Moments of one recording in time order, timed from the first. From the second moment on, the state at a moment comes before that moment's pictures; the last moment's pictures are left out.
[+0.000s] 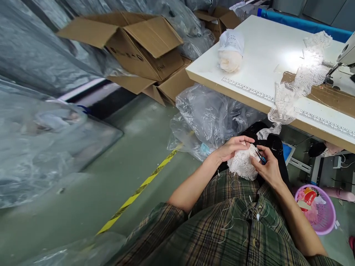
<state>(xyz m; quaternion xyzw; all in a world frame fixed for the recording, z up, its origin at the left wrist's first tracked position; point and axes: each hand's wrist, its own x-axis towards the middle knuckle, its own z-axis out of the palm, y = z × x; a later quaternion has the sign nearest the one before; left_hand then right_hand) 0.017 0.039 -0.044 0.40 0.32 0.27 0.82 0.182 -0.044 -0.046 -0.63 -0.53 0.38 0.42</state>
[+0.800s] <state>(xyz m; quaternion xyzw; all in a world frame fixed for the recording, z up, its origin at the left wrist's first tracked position) -0.033 0.046 -0.035 0.74 0.31 0.27 0.54 0.196 -0.025 -0.057 -0.62 -0.39 0.54 0.42</state>
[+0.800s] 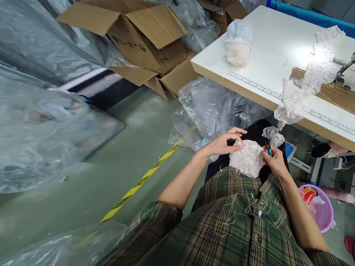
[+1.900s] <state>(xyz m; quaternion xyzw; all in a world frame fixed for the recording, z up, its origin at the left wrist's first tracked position) 0.006 0.040 -0.032 0.68 0.27 0.29 0.61 0.197 -0.082 0.043 -0.46 -0.50 0.65 0.34</state>
